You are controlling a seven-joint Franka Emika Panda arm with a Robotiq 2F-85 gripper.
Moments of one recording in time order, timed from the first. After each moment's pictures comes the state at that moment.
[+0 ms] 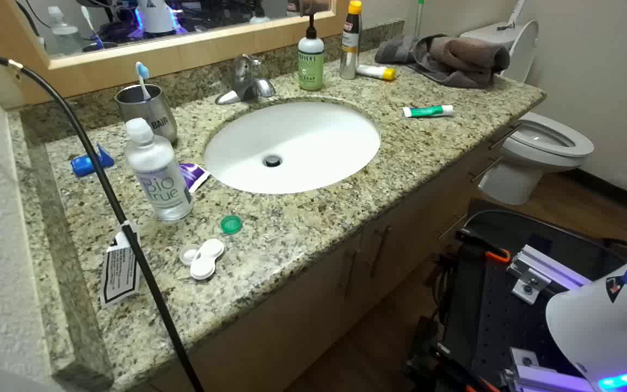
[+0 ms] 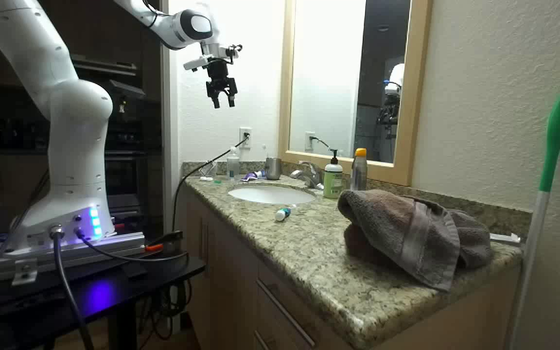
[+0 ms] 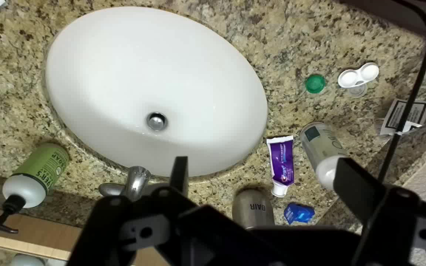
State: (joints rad) arm -0.01 -0.49 0.00 -2.35 -0.05 2.11 0.03
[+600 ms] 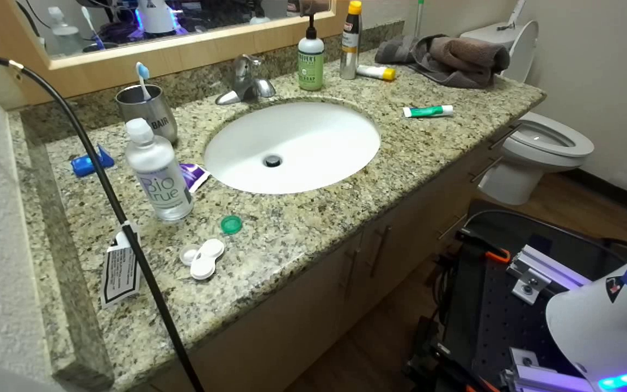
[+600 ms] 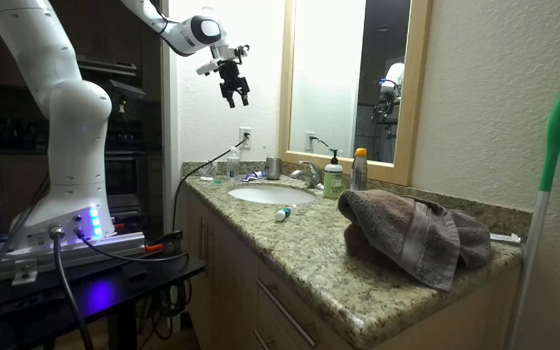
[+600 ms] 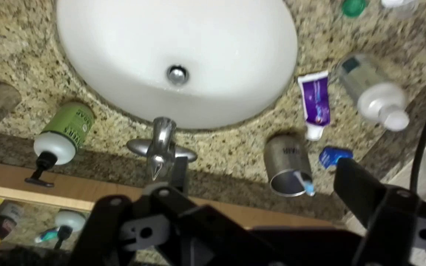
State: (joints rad) arm -0.04 -0.38 0.00 -2.27 -0.12 2.27 0.15
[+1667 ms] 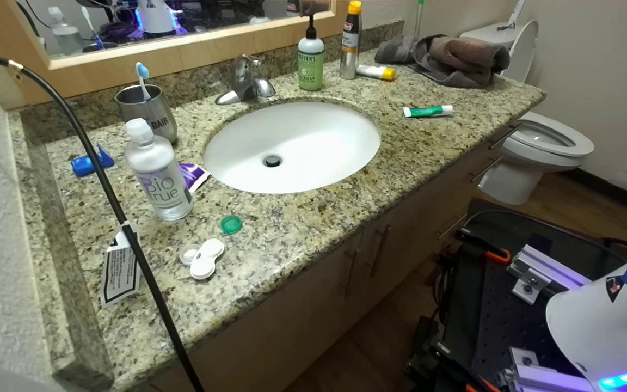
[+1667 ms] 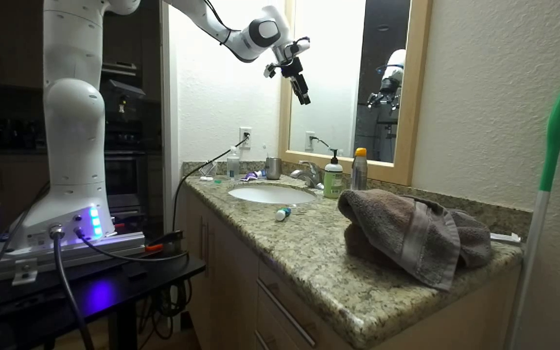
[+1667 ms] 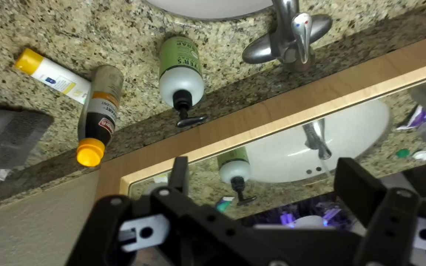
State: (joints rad) arm -0.19 0.07 -0.19 -1.81 -0.13 2.36 0.50
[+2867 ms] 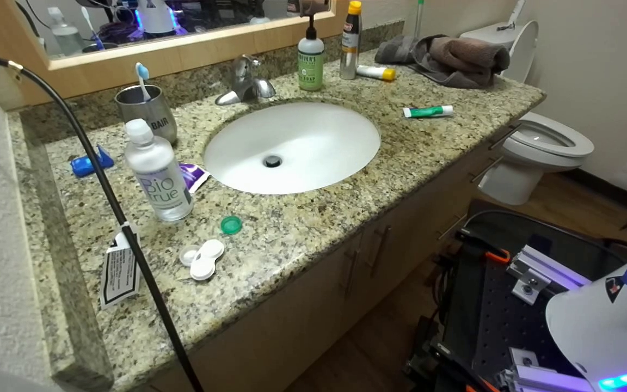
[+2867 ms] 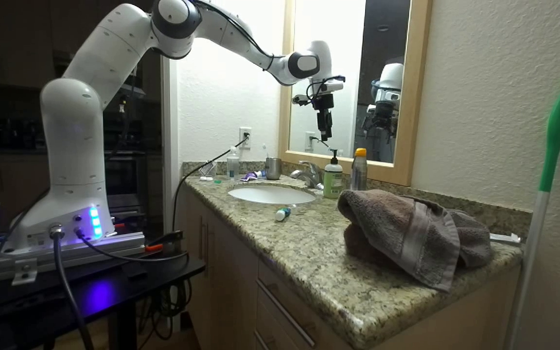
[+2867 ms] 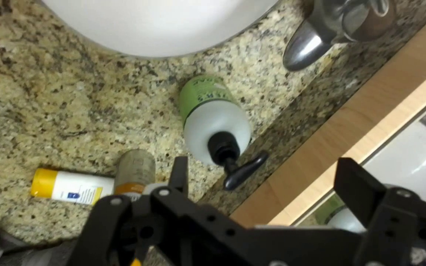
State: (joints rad) arm -0.29 0.55 -0.25 -1.35 0.15 2.11 0.69
